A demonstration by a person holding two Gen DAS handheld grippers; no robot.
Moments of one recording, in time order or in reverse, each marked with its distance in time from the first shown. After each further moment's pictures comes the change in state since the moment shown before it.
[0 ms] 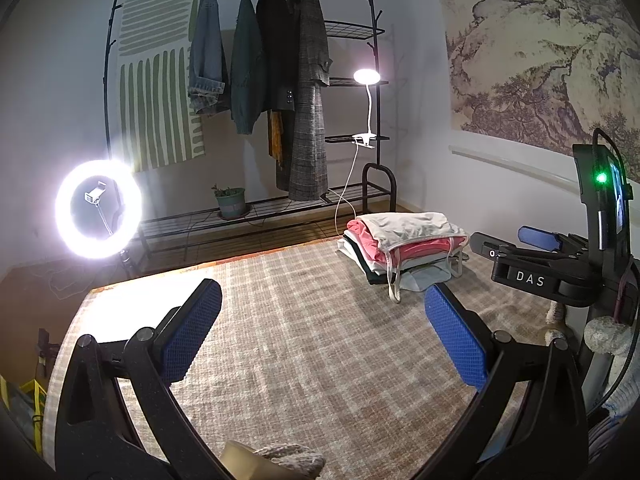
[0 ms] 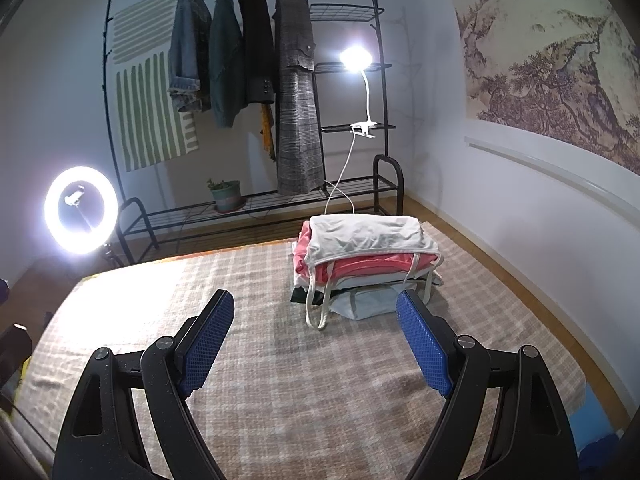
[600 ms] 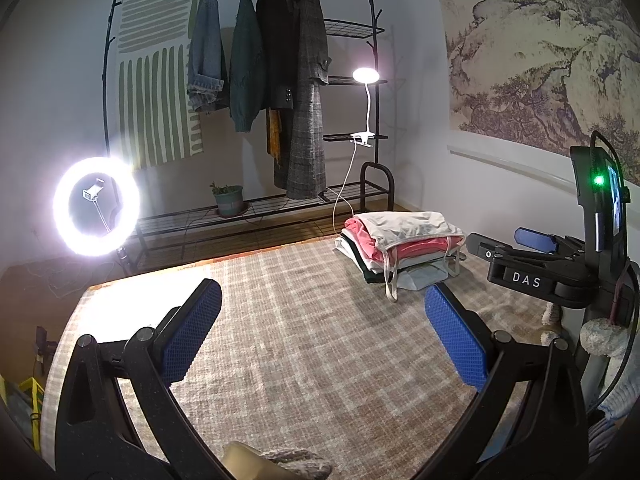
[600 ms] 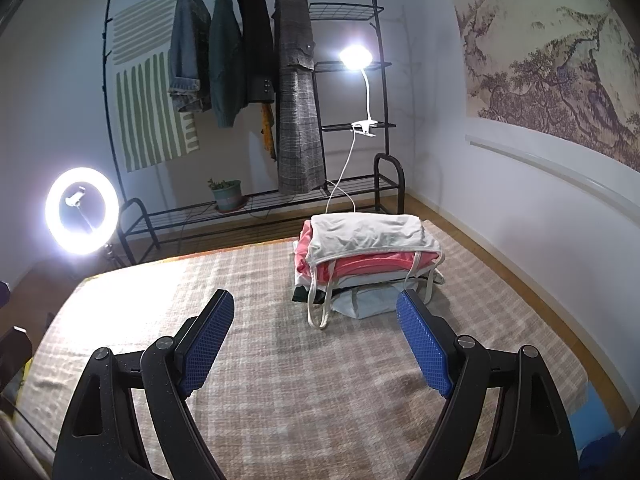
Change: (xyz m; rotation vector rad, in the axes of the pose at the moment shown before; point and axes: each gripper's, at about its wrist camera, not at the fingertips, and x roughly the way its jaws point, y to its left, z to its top) left arm -0.001 -0.003 0.004 -0.004 0.006 -0.004; right arm 0.002 0.001 -0.001 0.003 0.004 0.007
